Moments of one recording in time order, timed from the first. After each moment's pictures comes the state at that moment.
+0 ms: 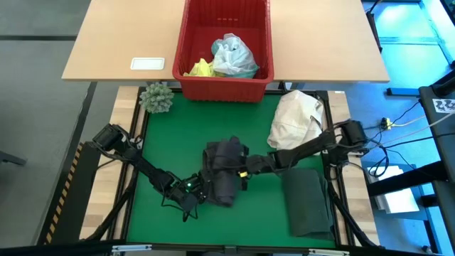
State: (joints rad) left arm -0.58 1.81 0.75 0.28 -1.02 0.95; right arm 0.23 1.82 0.88 0.42 0.19 0.15
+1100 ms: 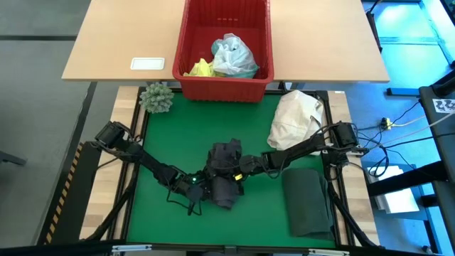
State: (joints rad) left arm -0.48 1.81 0.75 0.28 -0.80 0.92; right arm 0.22 1.91 0.97 0.42 -0.01 0.18
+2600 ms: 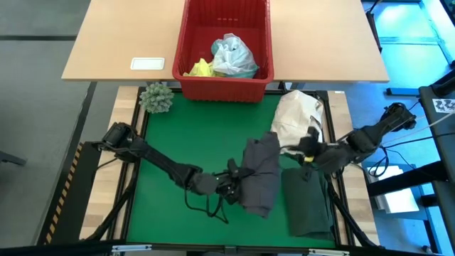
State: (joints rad) left arm -0.41 1.87 1.19 0.52 -0.75 1.17; right arm 0.57 1.02 1.11 -1.02 0.55 0.65
